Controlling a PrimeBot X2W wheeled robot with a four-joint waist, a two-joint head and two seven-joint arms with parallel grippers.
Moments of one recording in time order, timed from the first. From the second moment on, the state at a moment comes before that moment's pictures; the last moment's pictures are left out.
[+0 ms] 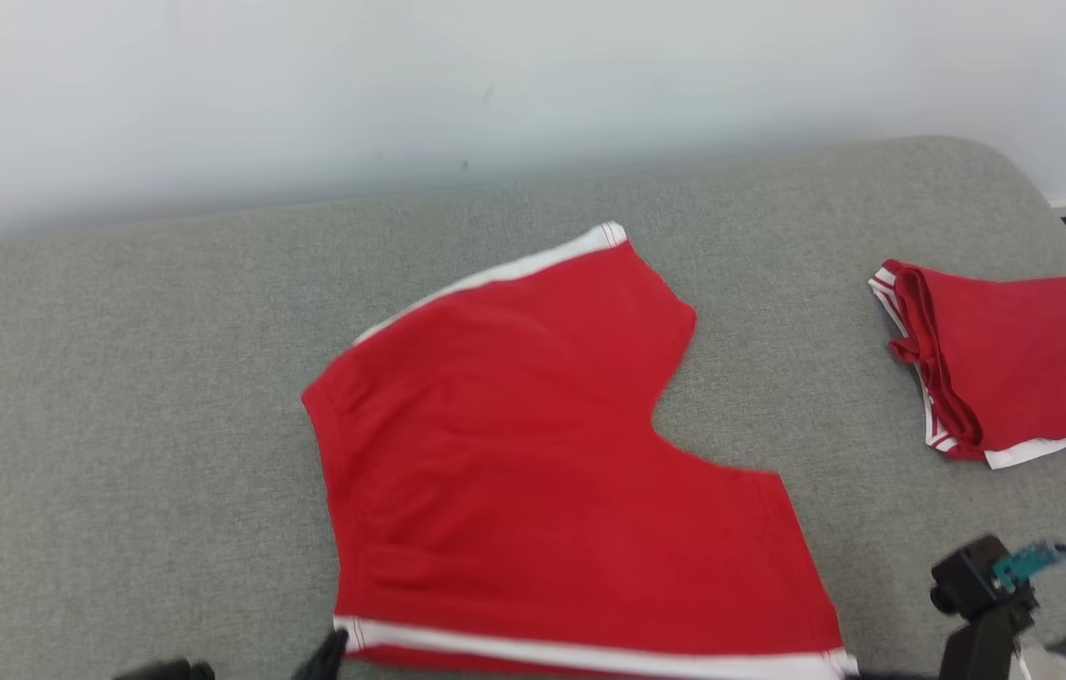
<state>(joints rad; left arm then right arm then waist) -0.16 0.50 -0.70 0.28 -1.22 -0.13 -0.26 -0.16 -0.79 0.62 0.03 1.01 0.13 0.56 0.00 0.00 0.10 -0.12</state>
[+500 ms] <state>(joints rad) 0.00 0.56 -0.78 0.19 -1.26 -0.13 -0.24 0.13 -0.77 0.36 -0.09 0.99 0.13 0.75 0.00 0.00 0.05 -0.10</state>
